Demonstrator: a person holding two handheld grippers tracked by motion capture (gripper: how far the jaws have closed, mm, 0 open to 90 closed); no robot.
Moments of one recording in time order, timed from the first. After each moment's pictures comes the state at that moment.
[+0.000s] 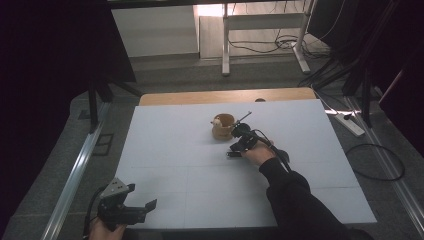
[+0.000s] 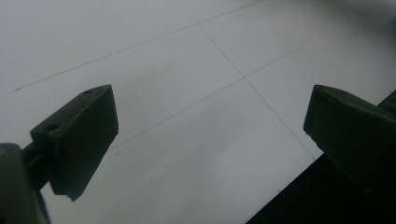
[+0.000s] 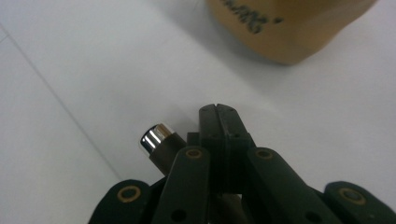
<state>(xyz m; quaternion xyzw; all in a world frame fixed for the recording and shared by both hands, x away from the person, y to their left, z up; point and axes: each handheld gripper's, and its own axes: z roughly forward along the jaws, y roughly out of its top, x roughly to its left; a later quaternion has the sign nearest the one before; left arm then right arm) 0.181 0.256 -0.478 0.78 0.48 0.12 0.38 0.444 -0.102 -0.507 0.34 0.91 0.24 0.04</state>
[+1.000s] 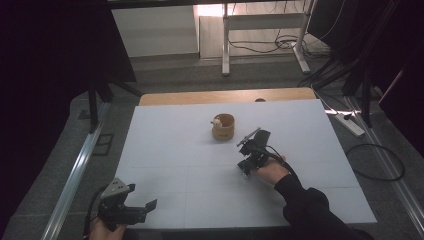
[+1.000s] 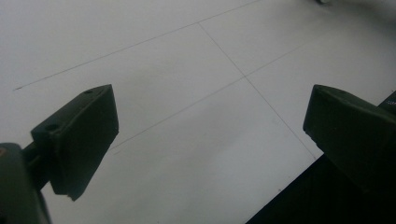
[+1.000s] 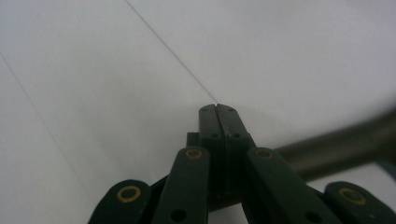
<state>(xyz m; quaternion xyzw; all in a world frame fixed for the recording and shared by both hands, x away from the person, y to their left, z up) 0.182 0.256 -0.478 0.78 0.48 0.12 0.37 0.387 -0.134 -0.505 0.31 0.92 0.23 0.02</state>
